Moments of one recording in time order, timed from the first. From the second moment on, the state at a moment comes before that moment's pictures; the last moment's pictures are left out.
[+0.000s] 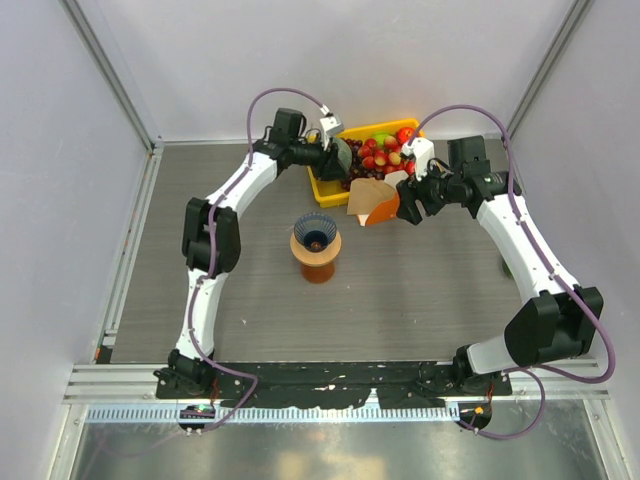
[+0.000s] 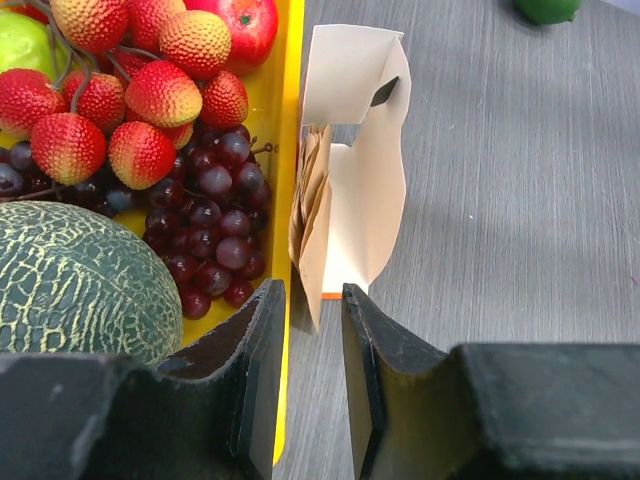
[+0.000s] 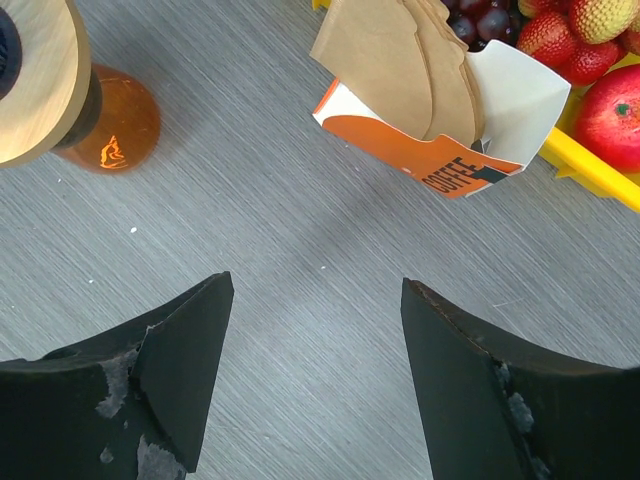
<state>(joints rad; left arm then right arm) -0.40 2.33 2.12 -0.38 0.94 0.29 0.16 1.43 1.36 -0.75 -0.45 -0.45</state>
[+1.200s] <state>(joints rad) -0.46 2.36 2.16 -0.44 0.81 0.13 0.13 1.43 1.36 -0.75 -0.50 -0.45</state>
